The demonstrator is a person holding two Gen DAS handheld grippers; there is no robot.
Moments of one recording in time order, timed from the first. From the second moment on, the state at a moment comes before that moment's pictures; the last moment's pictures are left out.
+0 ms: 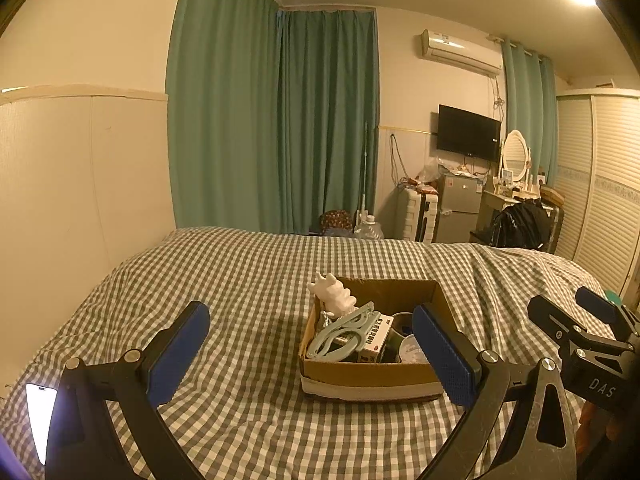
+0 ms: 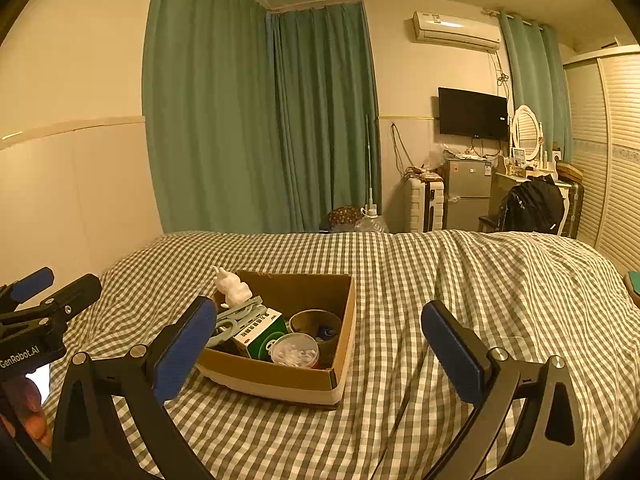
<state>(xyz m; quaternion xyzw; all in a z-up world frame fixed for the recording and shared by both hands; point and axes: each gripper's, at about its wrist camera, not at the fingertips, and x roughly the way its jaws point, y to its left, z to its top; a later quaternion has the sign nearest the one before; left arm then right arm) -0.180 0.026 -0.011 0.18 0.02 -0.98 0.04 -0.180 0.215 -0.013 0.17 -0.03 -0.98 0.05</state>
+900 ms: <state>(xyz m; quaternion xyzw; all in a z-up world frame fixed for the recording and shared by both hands) -0.180 0.027 -0.015 0.19 0.01 -0.98 0.04 -0.180 0.211 -0.017 0.18 -0.02 -0.98 0.05</state>
